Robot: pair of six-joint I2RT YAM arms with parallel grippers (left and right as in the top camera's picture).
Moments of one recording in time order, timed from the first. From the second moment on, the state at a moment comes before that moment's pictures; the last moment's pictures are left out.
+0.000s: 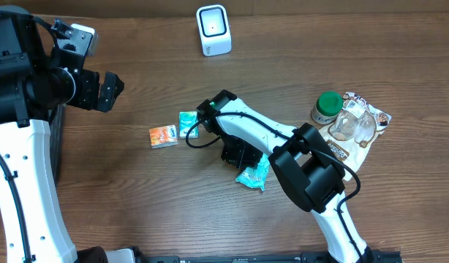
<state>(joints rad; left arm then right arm) 0.19 1.52 1.87 -1.31 0.20 0.40 0.74 2.29 1.74 -1.44 0.11 1.00</state>
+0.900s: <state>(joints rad) 0.19 1.52 1.87 -1.31 0.20 0.40 0.63 1.99 1.57 -0.66 -0.79 0.45</state>
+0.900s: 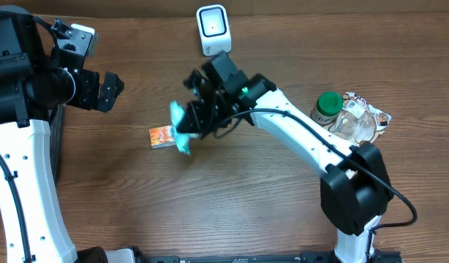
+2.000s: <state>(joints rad) 0.19 1.52 1.87 -1.31 0.20 0.40 0.55 2.02 1.47 -0.95 -0.43 0.48</state>
